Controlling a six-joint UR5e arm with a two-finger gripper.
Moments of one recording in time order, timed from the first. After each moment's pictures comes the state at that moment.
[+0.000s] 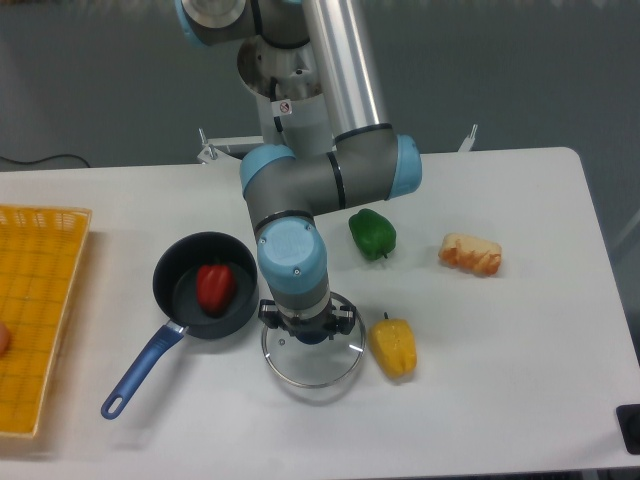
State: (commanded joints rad) arm 2.32 -2.05 -1.52 -1.15 1.63 0.49
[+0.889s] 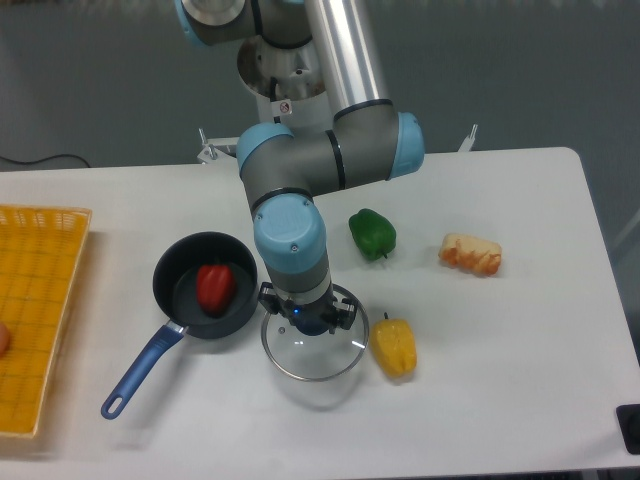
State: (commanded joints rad) arm 2.32 -2.03 -1.52 -1.16 1.63 0.53
